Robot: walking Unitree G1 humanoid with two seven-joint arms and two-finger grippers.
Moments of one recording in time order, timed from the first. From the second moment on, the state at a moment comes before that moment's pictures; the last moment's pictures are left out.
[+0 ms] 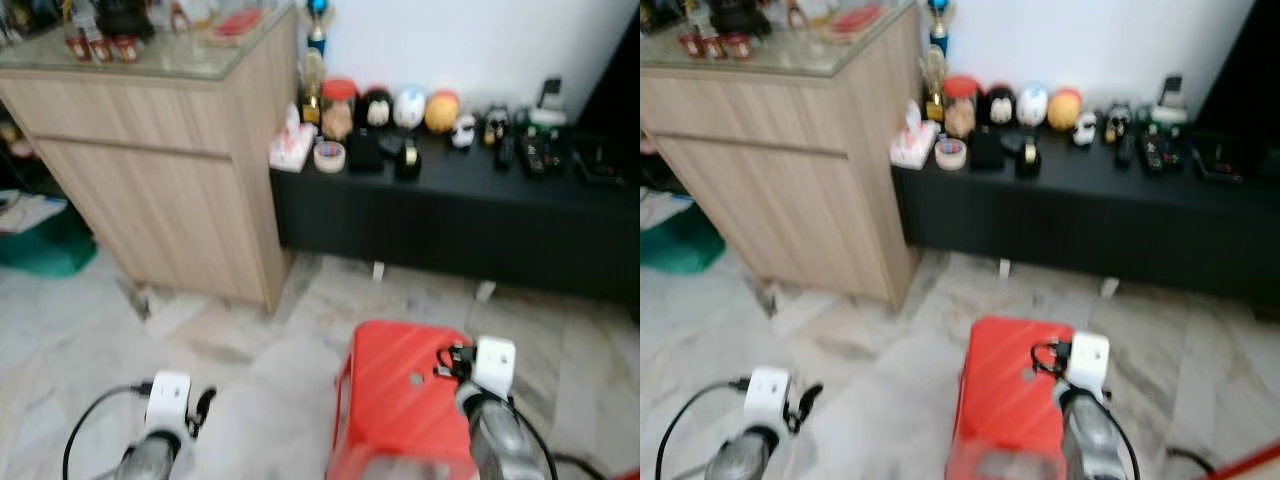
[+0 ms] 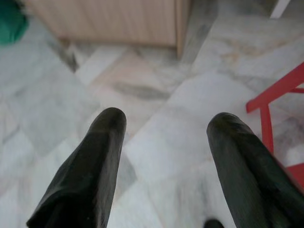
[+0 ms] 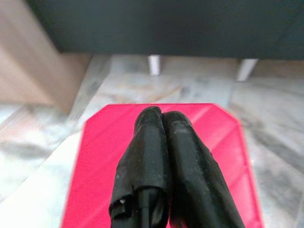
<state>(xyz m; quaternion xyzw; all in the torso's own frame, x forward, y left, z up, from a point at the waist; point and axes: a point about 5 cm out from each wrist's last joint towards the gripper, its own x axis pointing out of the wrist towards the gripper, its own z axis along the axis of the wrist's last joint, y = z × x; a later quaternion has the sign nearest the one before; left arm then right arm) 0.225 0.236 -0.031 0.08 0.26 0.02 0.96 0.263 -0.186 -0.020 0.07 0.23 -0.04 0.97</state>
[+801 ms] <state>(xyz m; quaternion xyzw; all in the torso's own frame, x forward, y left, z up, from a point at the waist) 0.178 0.230 -0.074 0.07 0.40 0.05 0.91 0.206 -0.185 -0.072 0.08 0.40 -0.07 0.91</state>
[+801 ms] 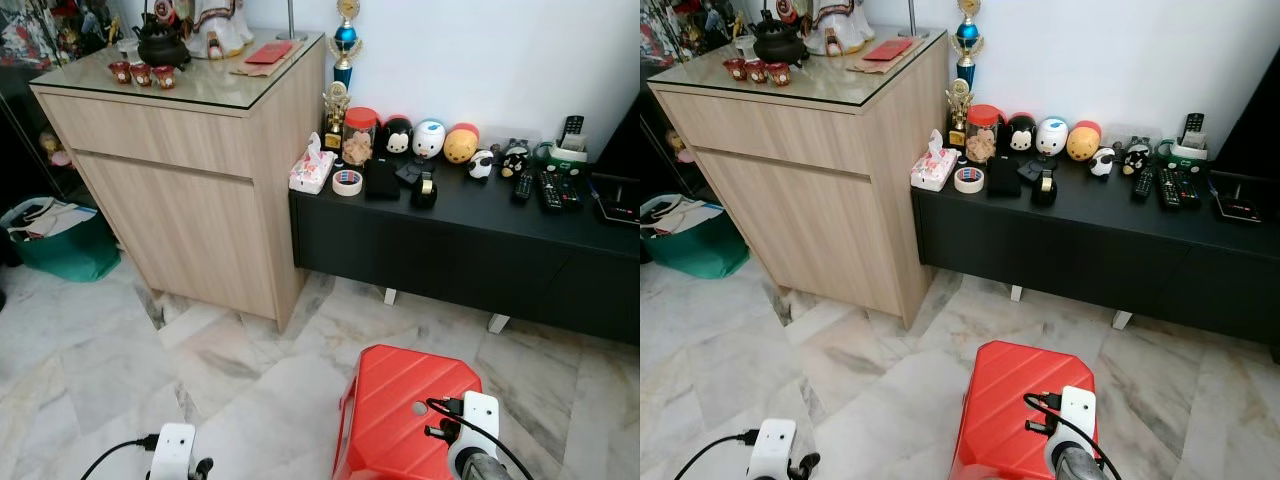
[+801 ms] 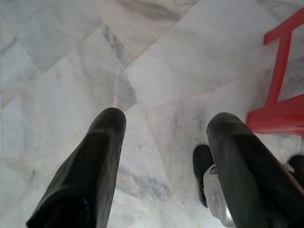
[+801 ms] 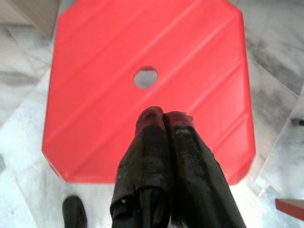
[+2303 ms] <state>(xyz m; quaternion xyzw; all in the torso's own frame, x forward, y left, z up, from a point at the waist) 0.170 0.226 -0.078 0.06 0.40 0.05 0.91 0.176 -0.196 -0.086 0.07 0.45 -0.09 0.89</state>
